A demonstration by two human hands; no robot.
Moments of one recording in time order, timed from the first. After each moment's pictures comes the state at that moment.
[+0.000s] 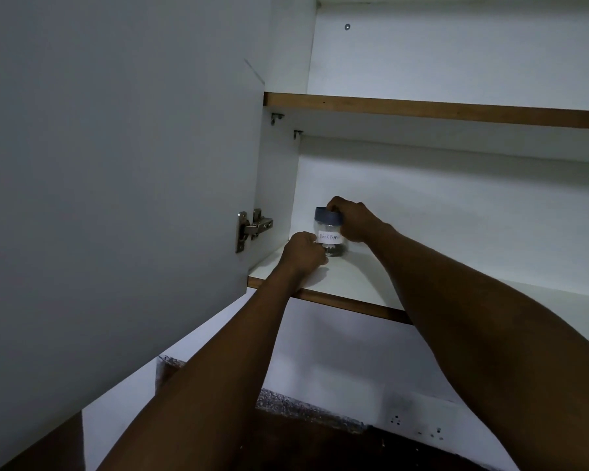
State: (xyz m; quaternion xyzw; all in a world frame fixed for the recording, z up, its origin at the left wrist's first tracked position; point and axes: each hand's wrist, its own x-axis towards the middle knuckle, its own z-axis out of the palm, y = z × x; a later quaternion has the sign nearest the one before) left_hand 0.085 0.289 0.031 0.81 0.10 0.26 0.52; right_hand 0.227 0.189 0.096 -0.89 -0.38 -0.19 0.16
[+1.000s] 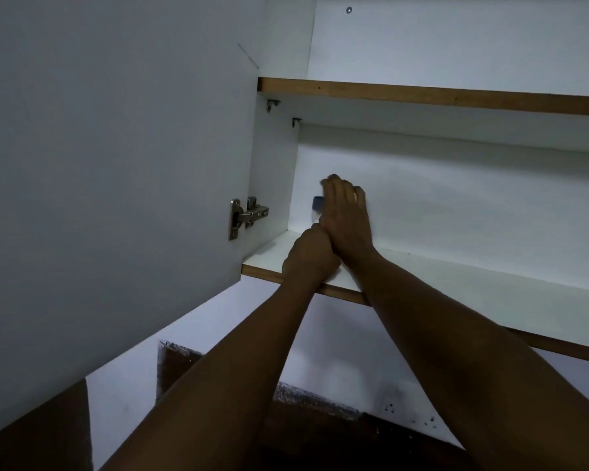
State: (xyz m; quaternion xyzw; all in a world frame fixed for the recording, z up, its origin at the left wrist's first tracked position) left_hand 0.086 0.255 0.020 0.90 0.09 0.31 0.28; right_hand 0.192 0.200 0.053 -0.78 -0.36 -0.51 0.08
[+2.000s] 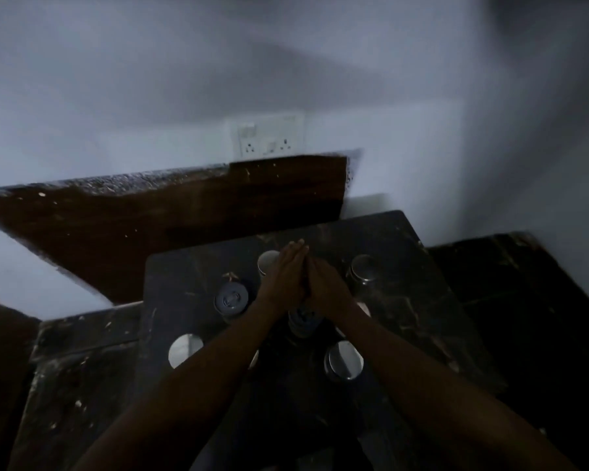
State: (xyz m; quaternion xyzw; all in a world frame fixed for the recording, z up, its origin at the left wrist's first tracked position) left_hand -0.064 0.000 -0.425 0.94 -0.23 -0.03 0.24; right_hand -0.087 -0.142 -0.425 -0.96 -0.15 0.05 0.23
